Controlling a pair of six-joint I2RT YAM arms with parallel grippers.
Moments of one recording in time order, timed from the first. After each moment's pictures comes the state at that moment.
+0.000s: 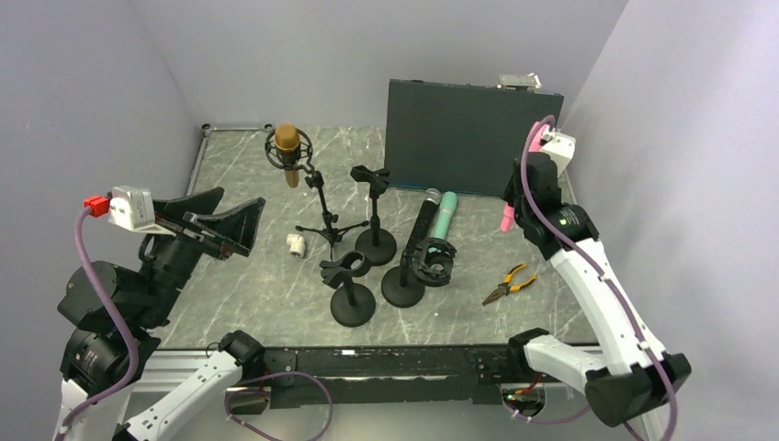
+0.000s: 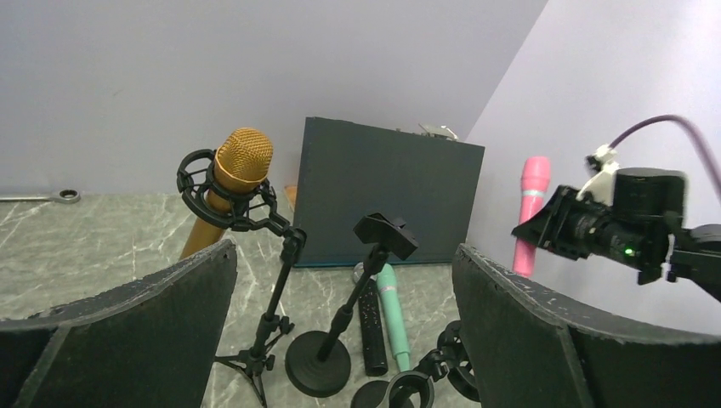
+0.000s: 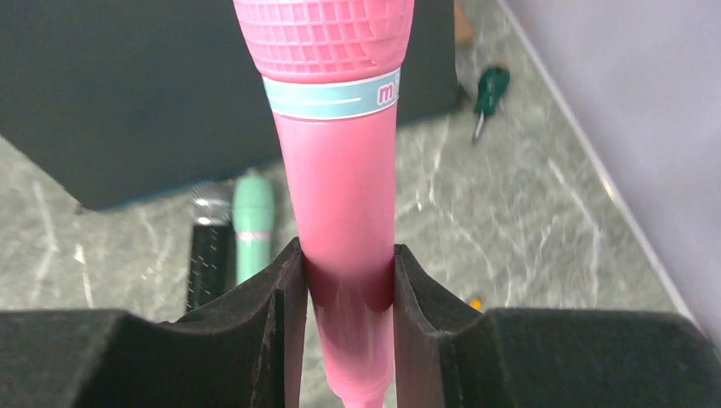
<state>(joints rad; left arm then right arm) -0.58 0.50 1.24 -0.51 -0.18 -0.34 0.37 1.04 1.19 -0.64 0.62 0.41</state>
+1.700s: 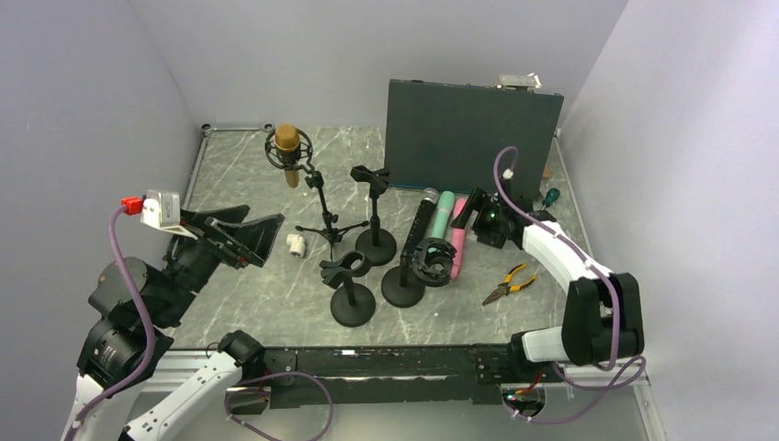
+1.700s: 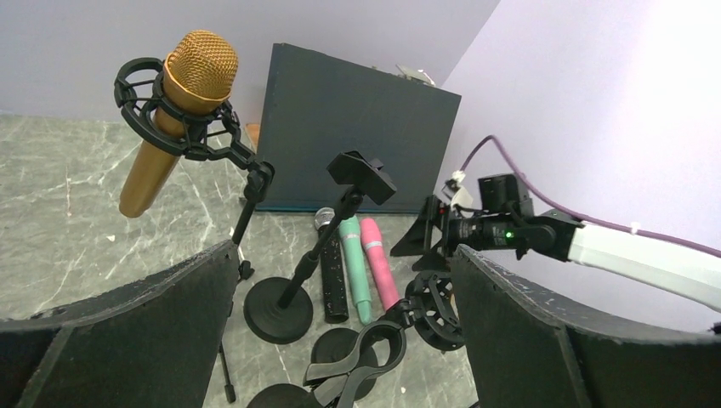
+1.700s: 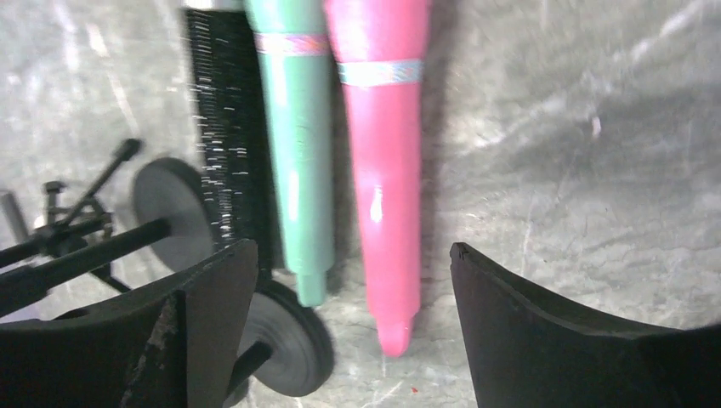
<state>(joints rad) -0.58 0.46 1.13 -0.55 -0.10 -0.47 0.15 1.39 0.81 -0.35 -0.18 0.63</state>
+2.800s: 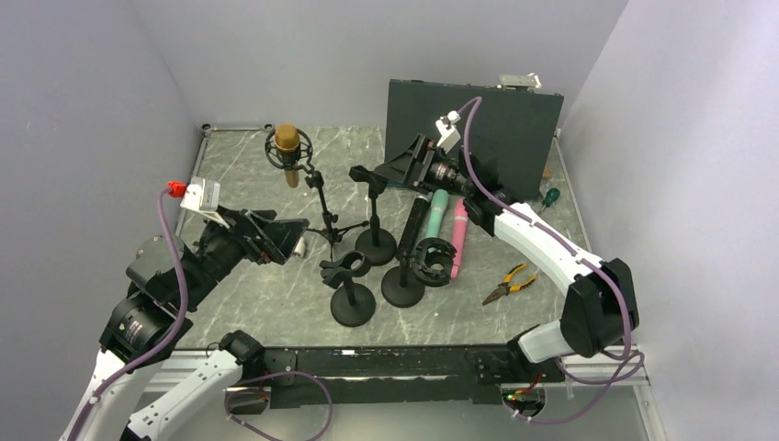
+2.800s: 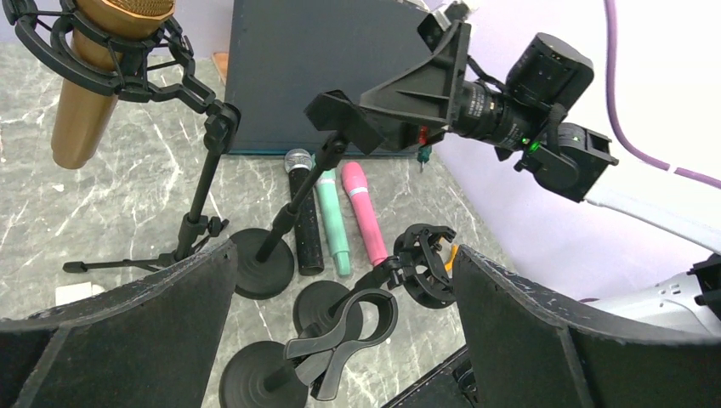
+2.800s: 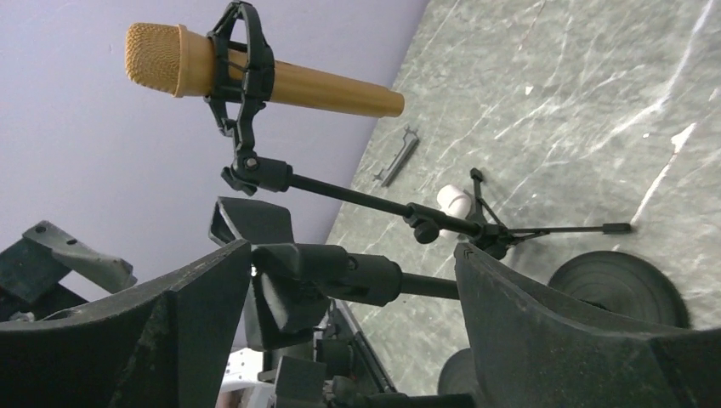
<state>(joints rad) -0.58 0.54 1.09 -0.56 0.00 -0.52 0.47 1.41 1.10 0.18 -0.52 0.90</state>
